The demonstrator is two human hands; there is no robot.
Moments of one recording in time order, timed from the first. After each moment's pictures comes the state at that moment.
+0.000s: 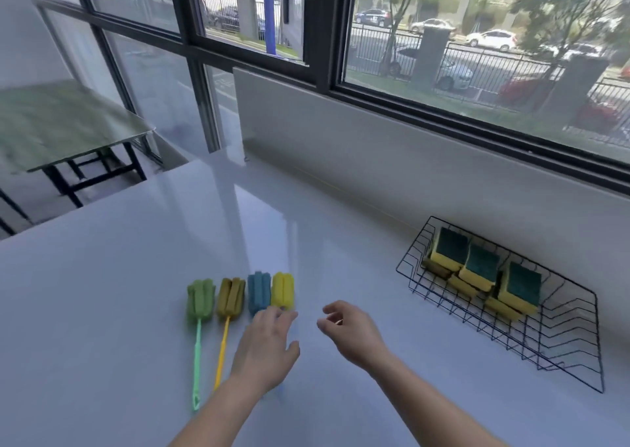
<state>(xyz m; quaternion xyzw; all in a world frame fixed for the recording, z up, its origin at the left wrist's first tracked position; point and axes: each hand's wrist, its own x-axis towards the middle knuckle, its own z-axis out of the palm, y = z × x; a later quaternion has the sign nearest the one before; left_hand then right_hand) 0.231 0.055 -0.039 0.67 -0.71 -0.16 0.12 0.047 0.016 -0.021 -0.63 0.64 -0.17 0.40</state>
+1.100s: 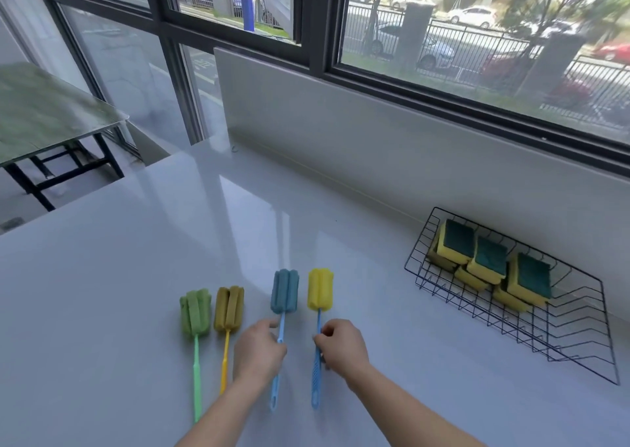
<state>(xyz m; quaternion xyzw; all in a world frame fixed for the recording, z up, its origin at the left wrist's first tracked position) 0.257 0.015 -0.074 0.76 -0.53 -0.31 0.21 0.098 0.001 -0.072 -0.52 0.73 -0.16 0.42</state>
